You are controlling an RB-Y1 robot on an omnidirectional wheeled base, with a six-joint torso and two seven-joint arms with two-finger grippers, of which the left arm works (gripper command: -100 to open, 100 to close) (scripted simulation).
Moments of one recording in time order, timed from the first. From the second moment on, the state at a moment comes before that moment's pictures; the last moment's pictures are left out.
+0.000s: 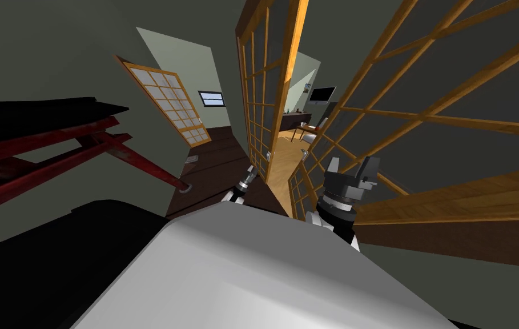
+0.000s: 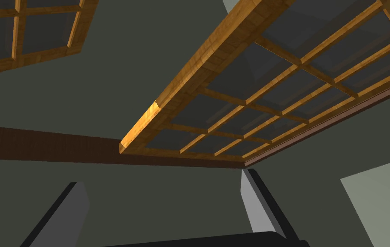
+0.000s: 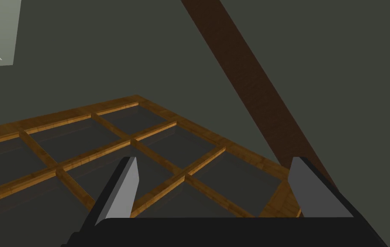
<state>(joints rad) 0.34 0.10 -0.24 -1.72 -0.32 -0.67 -0.50</state>
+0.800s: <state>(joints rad) 0.30 0.11 -0.28 -1.59 -0.38 -0.69 -0.62</state>
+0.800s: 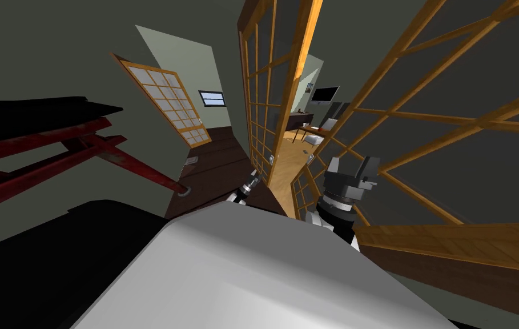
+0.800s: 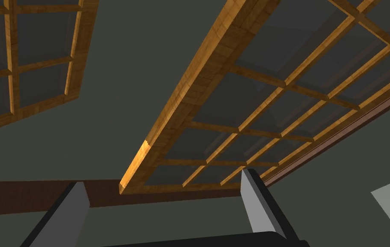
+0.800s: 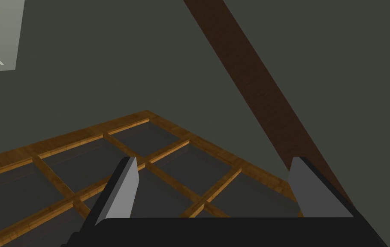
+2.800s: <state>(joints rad) 0.22 0.08 -0.42 -1.18 -0.52 -0.80 -0.98</state>
